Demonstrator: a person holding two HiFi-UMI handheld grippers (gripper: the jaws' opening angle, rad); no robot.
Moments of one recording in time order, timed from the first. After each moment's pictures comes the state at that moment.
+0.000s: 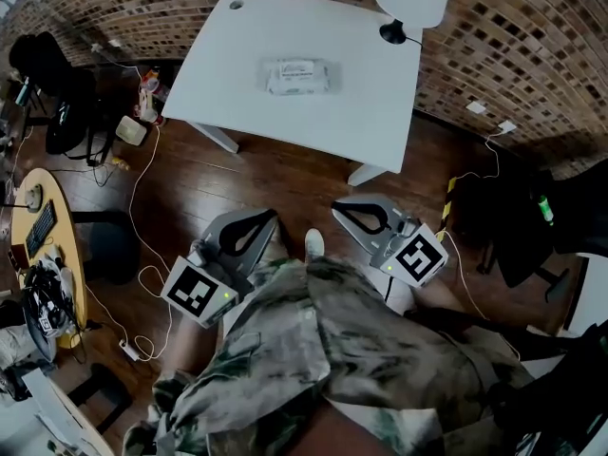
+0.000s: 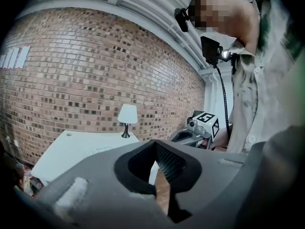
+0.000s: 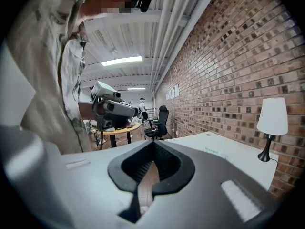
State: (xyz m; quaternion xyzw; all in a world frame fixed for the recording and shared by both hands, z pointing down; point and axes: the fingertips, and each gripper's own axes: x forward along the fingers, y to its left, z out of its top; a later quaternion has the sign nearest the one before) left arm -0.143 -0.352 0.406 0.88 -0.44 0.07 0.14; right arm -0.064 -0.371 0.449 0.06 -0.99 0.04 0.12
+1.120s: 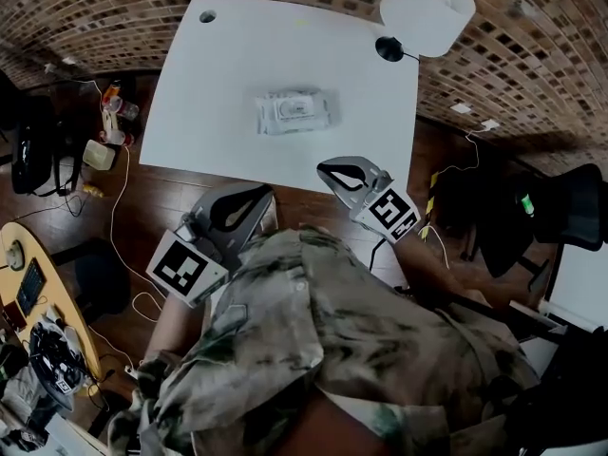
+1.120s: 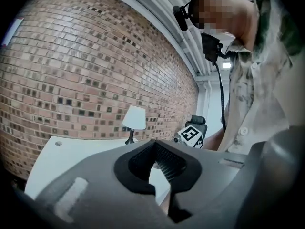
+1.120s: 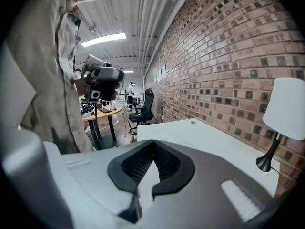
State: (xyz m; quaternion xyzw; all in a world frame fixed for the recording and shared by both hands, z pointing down) left arm -0.237 -0.524 0.424 0.92 -0.37 0.05 0.15; right arm -0.162 -0.562 0.552 0.11 -0.97 0.03 0.23
